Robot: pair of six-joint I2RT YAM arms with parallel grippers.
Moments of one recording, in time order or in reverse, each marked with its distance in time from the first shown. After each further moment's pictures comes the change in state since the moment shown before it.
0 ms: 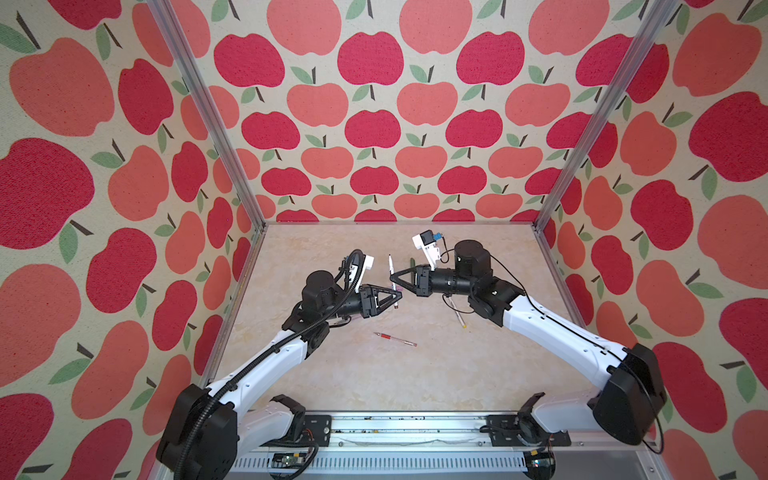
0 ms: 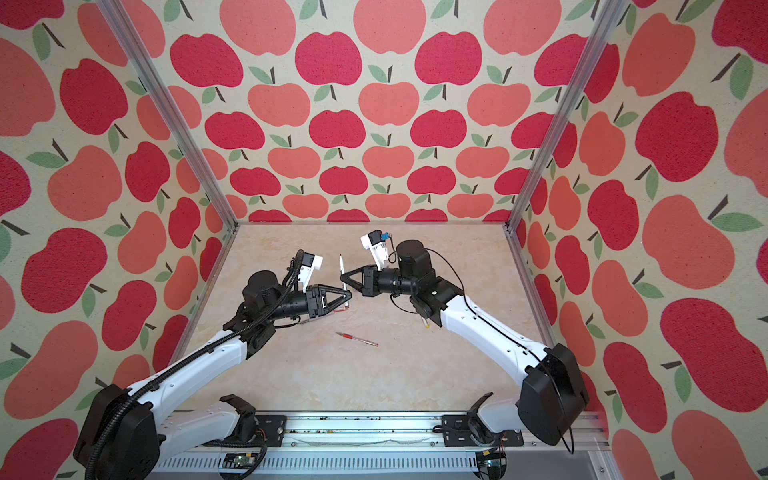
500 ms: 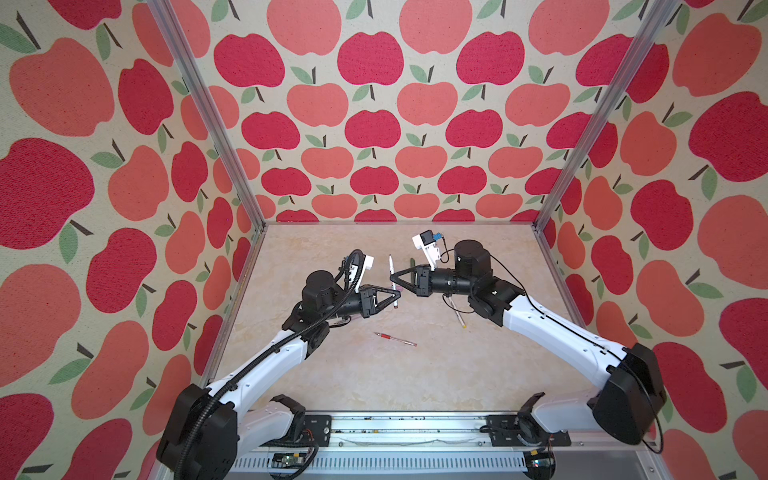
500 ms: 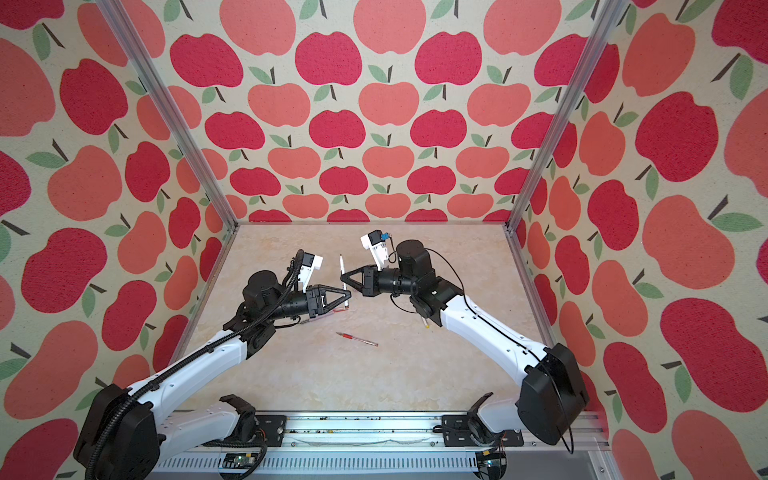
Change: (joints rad) left arm 0.000 0.001 0.000 -0.004 -0.002 0.000; right arm 0.000 0.002 0.000 -0.001 -0.003 -0.005
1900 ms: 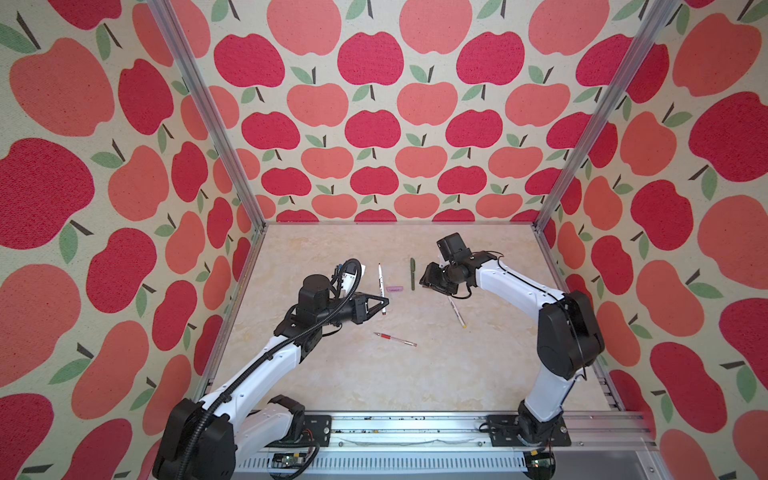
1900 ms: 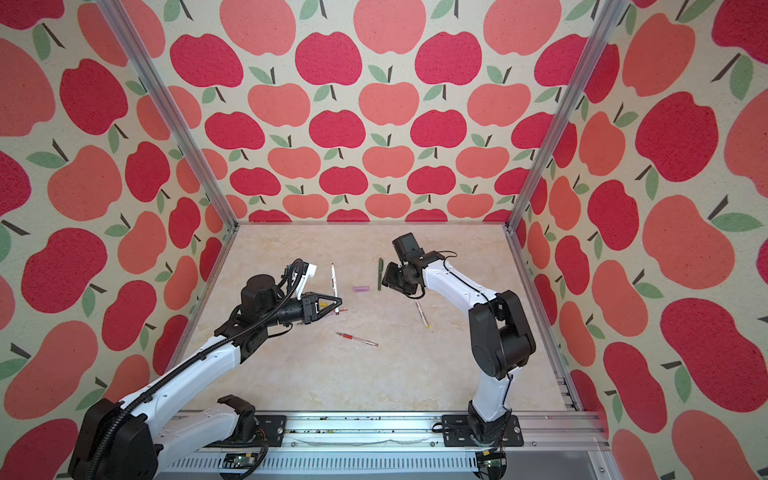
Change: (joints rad) left arm 0.064 -0.064 -0.044 -0.238 -0.069 0.162; right arm -0.186 0.431 0.269 -0.631 0.468 0.165
